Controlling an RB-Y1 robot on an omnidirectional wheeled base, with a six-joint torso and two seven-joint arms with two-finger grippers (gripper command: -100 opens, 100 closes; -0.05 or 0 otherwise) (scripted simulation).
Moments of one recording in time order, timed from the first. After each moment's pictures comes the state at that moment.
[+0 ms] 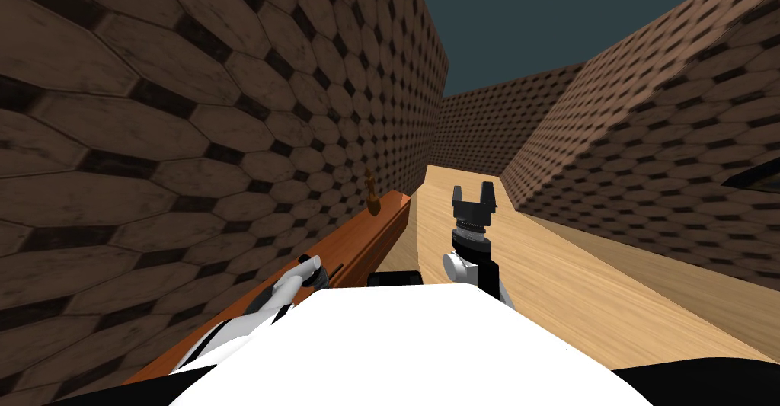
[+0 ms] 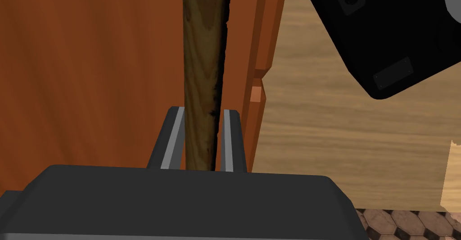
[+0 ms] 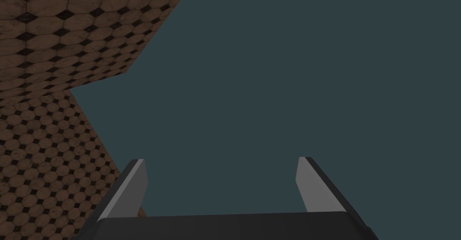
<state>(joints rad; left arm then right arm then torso) -0.12 0.46 0.18 -0.64 0.53 0.91 0.27 0.49 0.05 0.05 -2.28 -0.06 -0.64 0.00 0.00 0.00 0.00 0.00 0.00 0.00</state>
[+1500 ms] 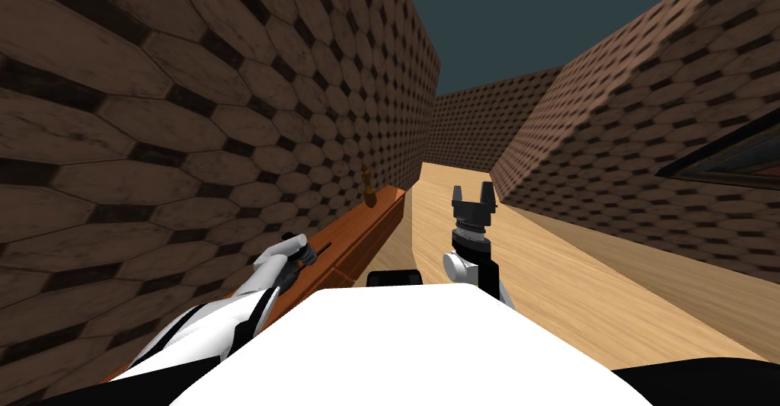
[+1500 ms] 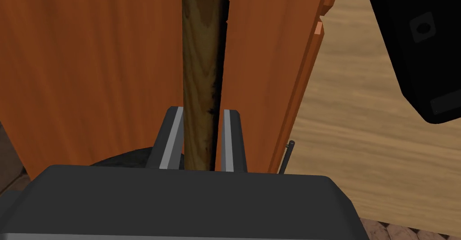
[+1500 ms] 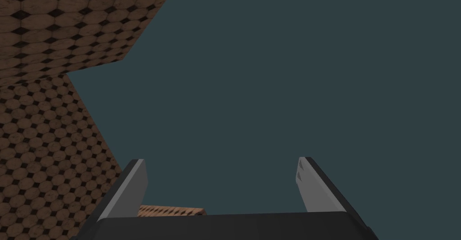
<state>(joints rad) -0.23 0.65 0.21 -0.77 0.57 1.06 0.36 0.49 0.05 0.05 -2.28 -0.06 -0.64 0.00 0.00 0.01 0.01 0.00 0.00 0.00</state>
